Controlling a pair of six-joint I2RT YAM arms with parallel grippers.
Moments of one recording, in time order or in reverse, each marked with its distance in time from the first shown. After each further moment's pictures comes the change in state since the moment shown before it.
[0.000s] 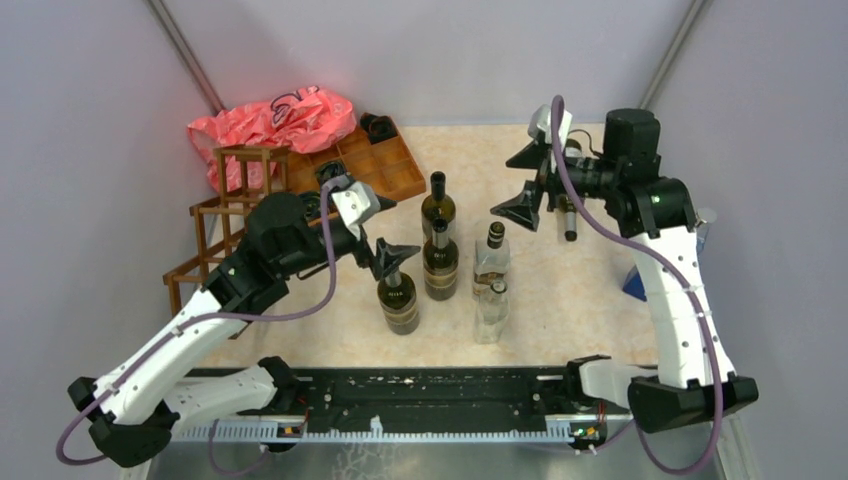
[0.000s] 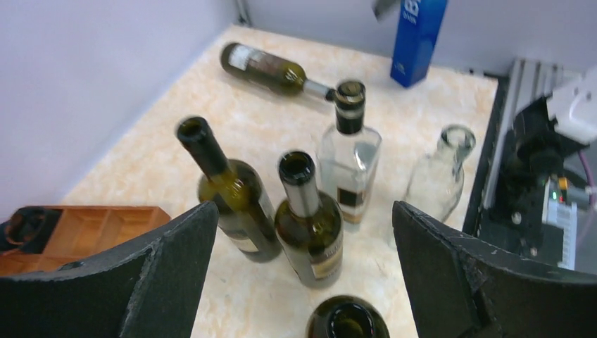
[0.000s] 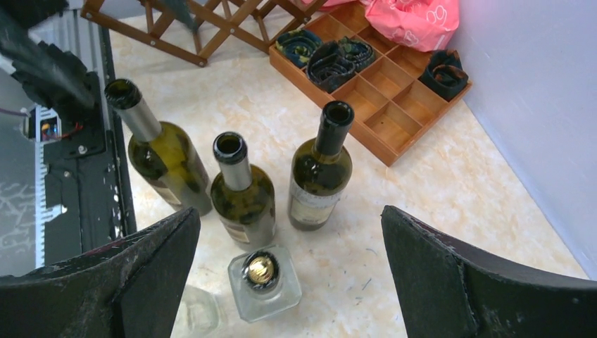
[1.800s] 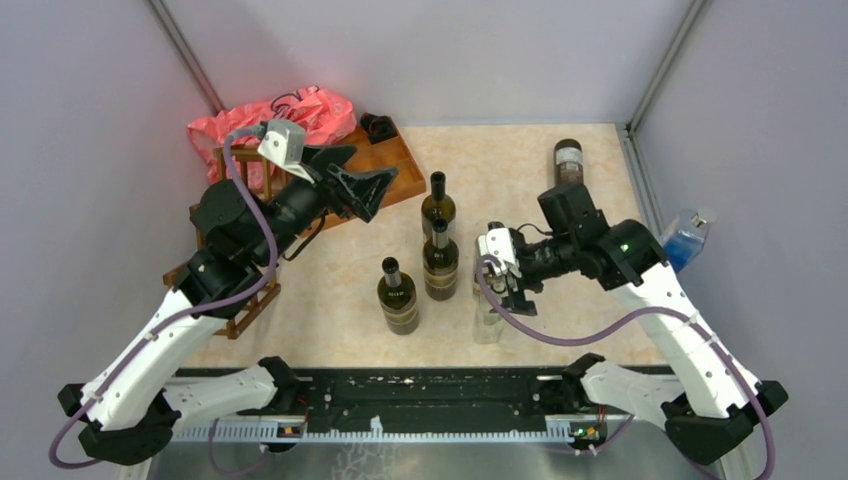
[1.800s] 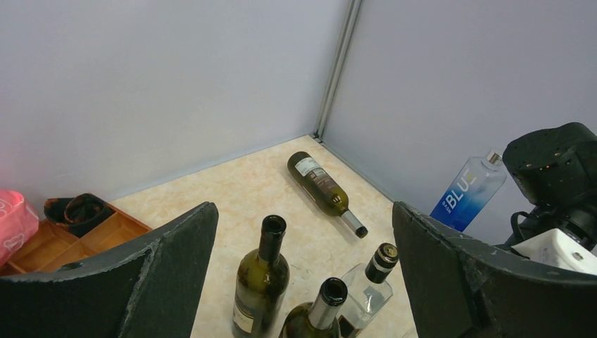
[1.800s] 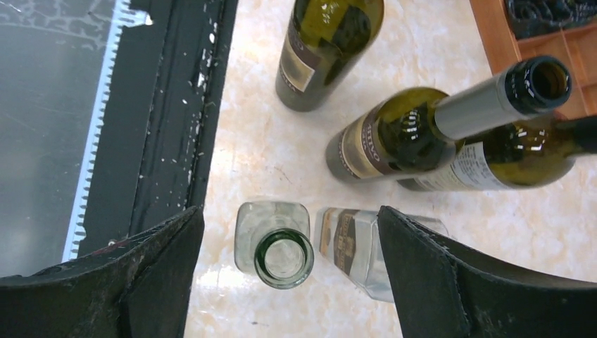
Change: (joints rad) left arm 0.000 0.022 0.227 0.130 -0.416 -0.350; right arm 0.399 -0.199 -0.283 -0.357 0.204 -0.486
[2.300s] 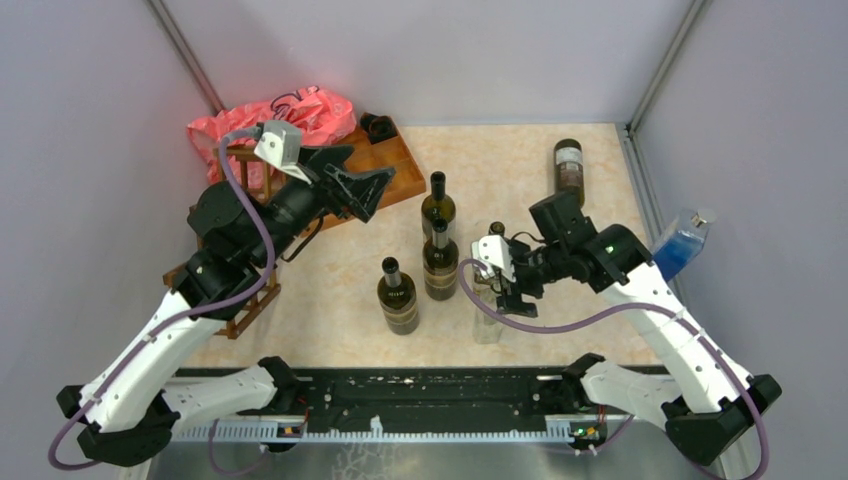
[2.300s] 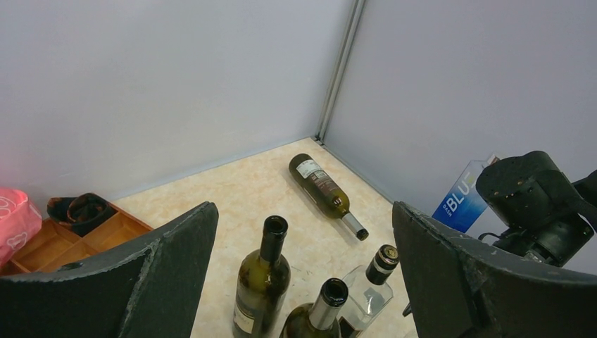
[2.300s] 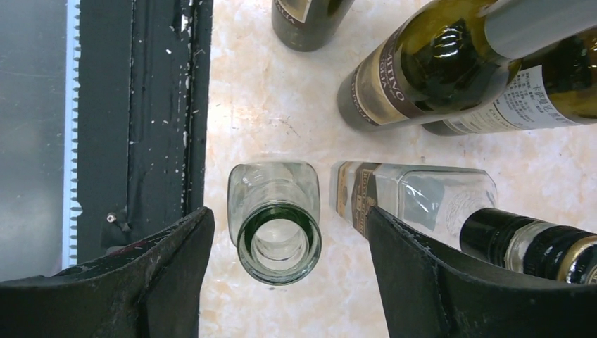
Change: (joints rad) left arm 0.000 -0.018 -0.008 0.003 -0.014 -0.005; right arm 0.001 -0.003 -0.111 0.016 0.158 0.044
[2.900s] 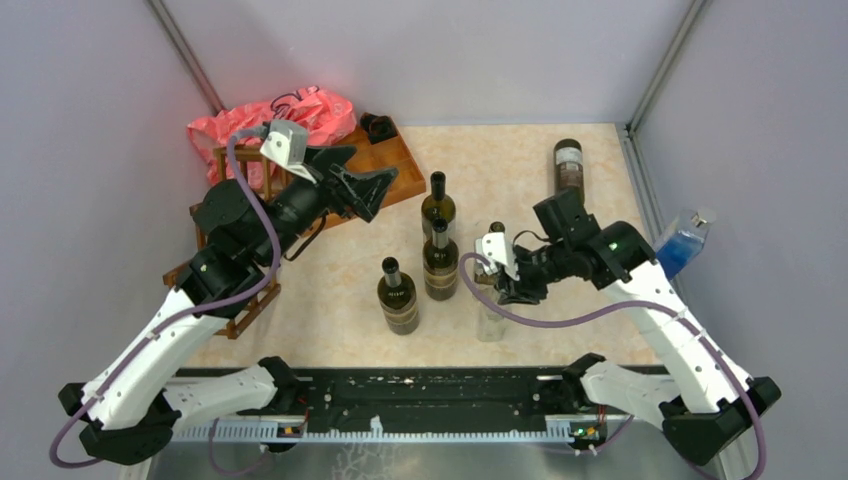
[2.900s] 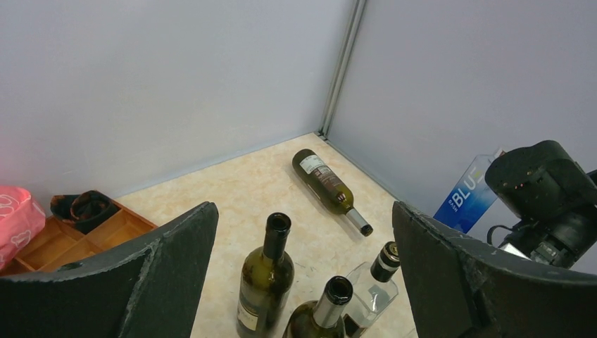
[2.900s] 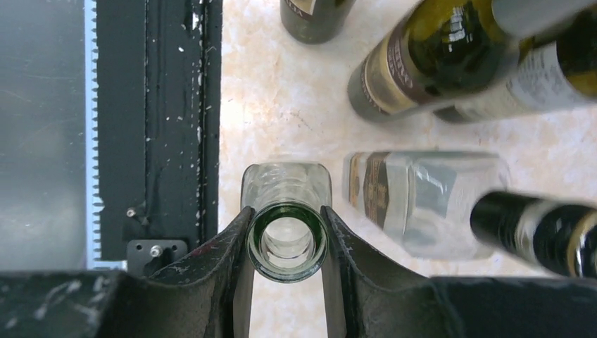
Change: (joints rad) left arm 0.000 0.011 -0.002 -0.001 0.000 0.011; right arm -0.016 0.005 0.017 -0.025 -0.008 0.020
